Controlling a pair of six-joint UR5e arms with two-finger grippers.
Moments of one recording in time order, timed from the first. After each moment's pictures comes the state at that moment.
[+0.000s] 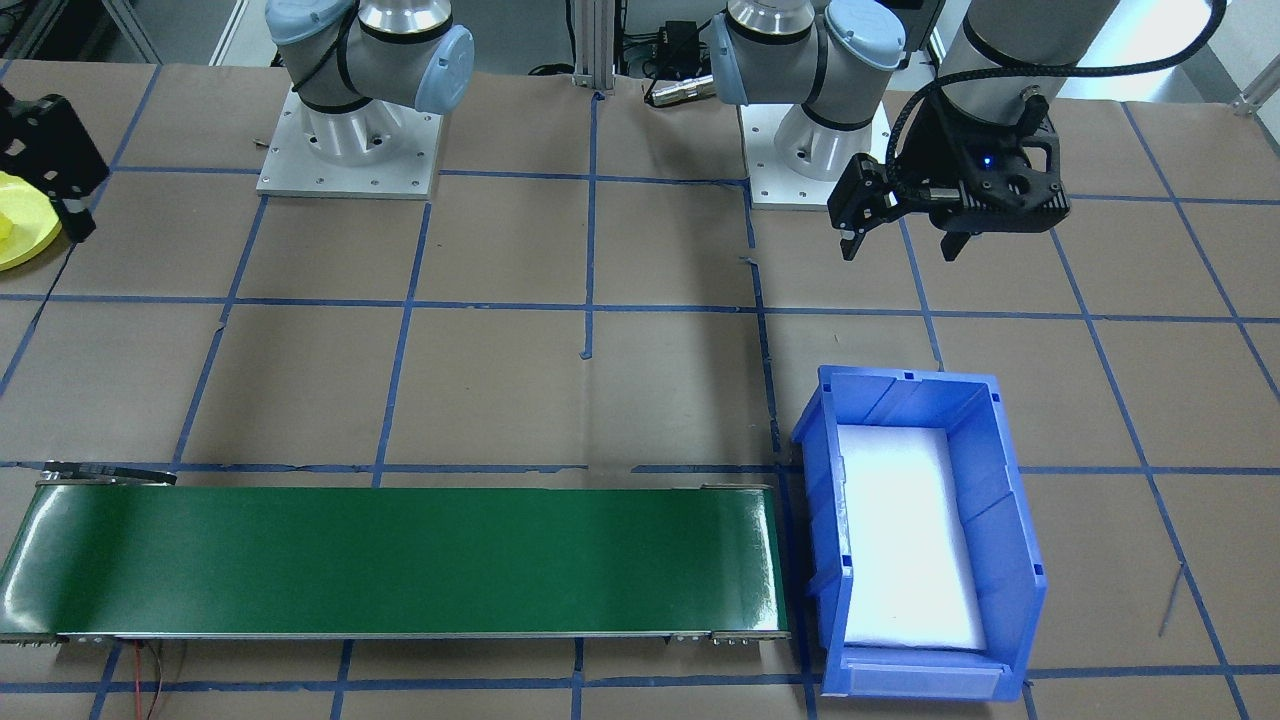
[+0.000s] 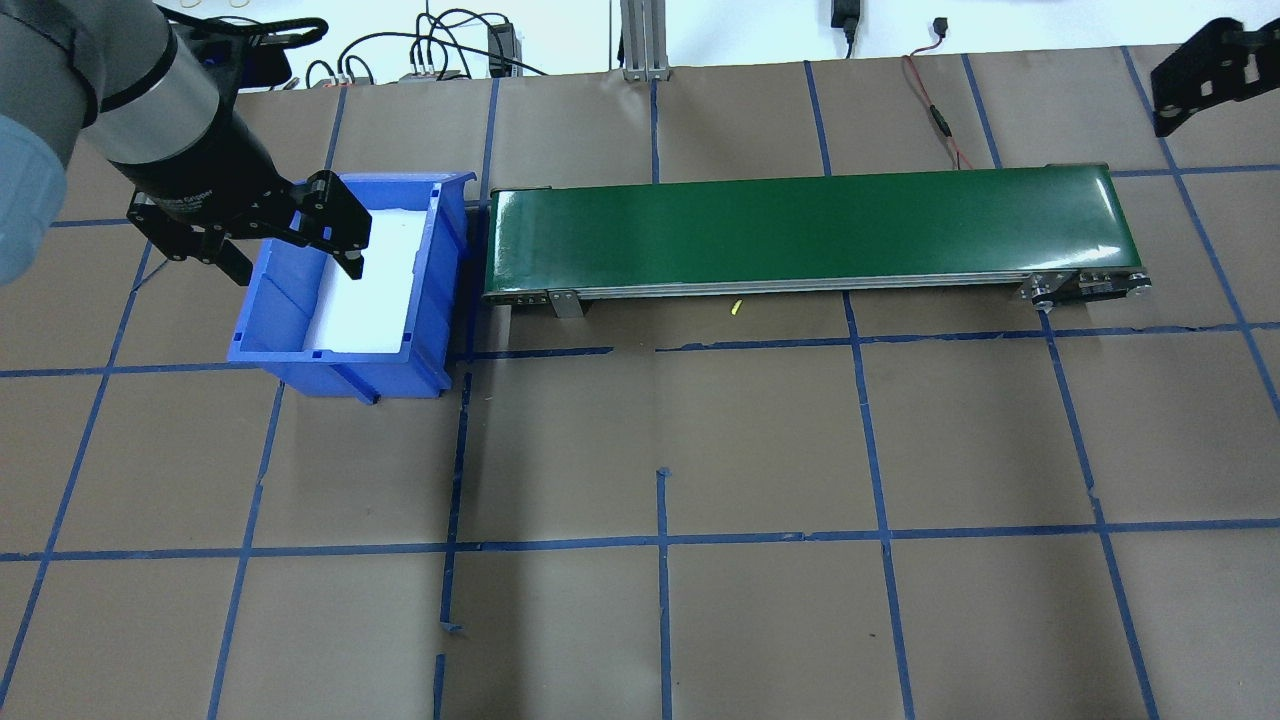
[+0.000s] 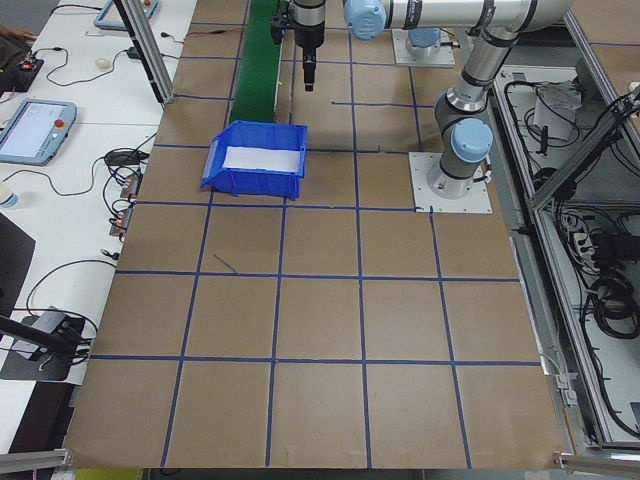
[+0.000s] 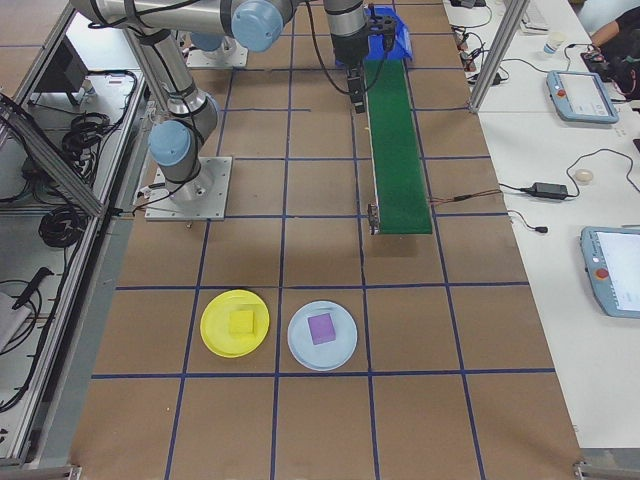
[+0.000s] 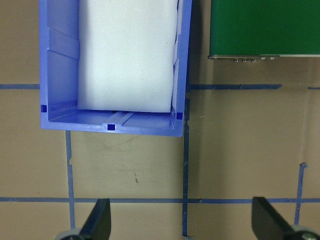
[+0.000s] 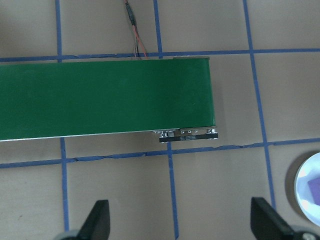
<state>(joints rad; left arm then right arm) -1.50 -1.51 -1.64 -1.56 1.58 0.05 1.30 -1.68 1.59 -1.74 -1.59 -0.19</state>
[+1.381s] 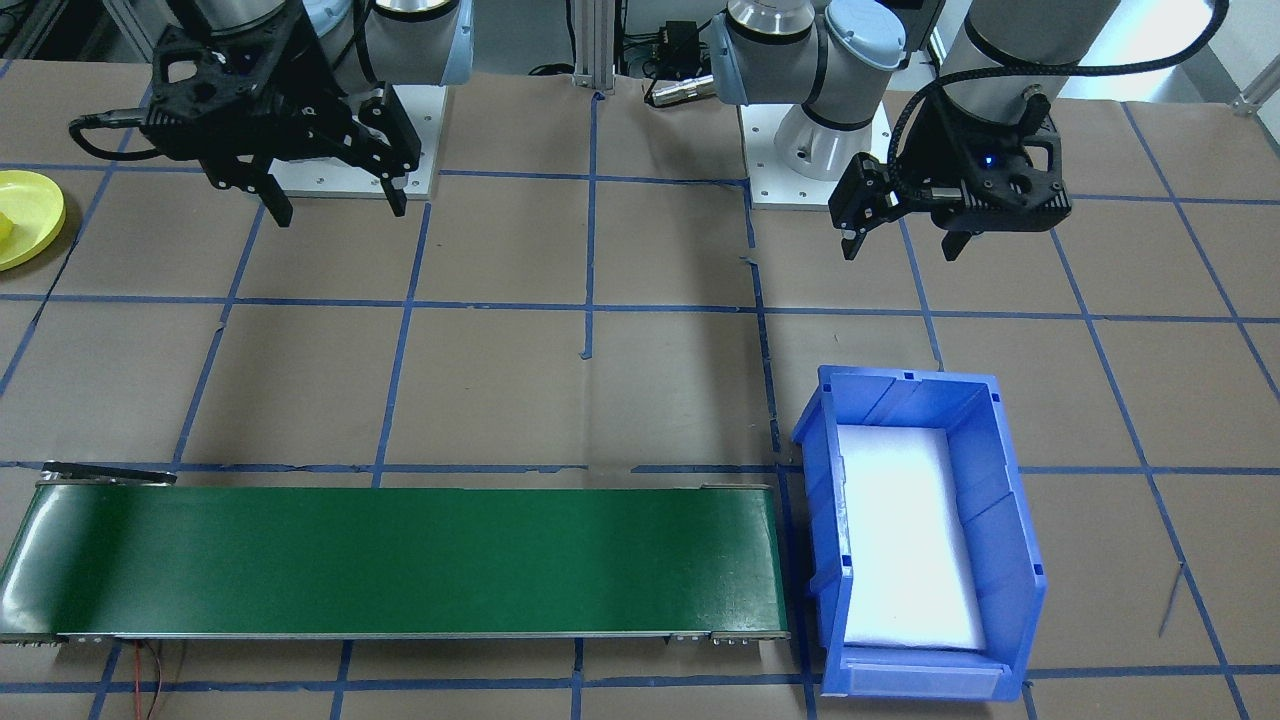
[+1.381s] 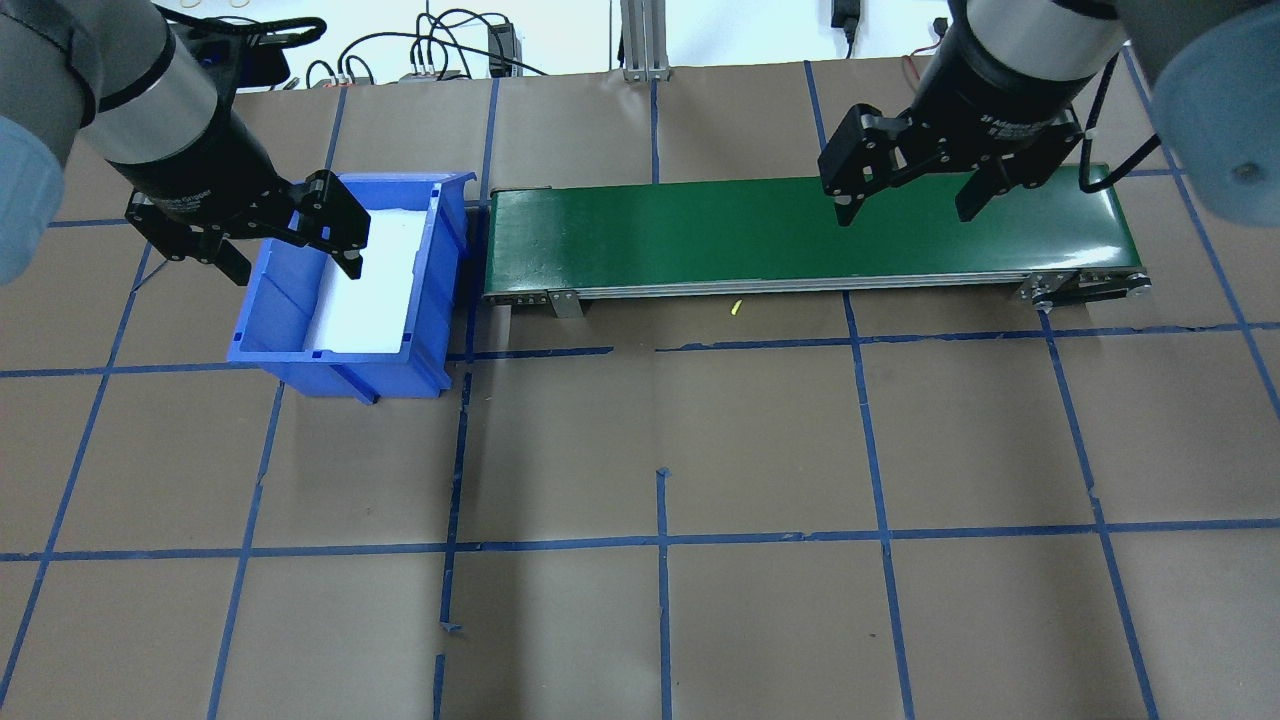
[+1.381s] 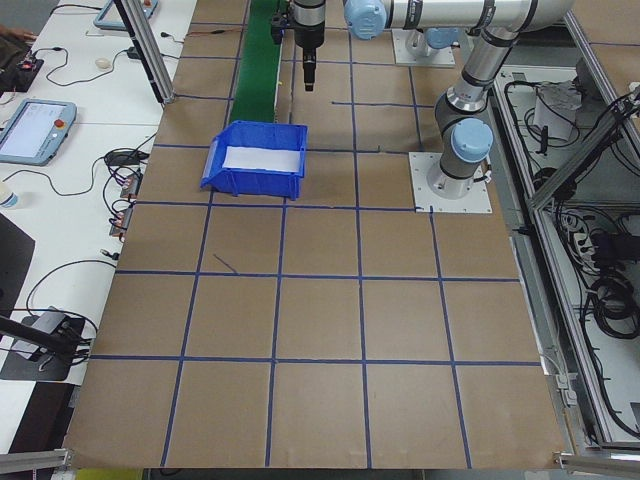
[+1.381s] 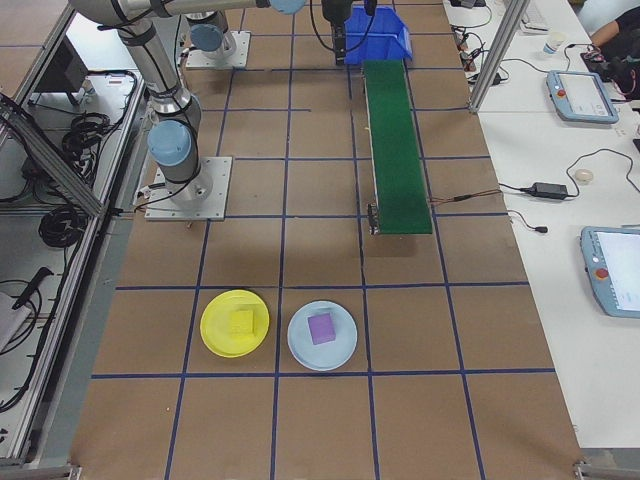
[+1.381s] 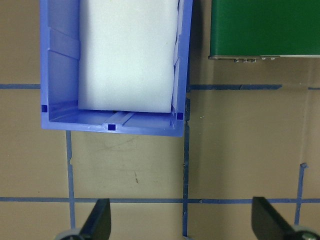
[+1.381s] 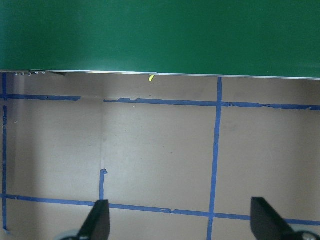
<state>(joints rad) -1.50 -1.51 -1.64 -1.56 1.58 0.05 1.59 -1.62 1.53 -1.55 -1.47 -0.03</state>
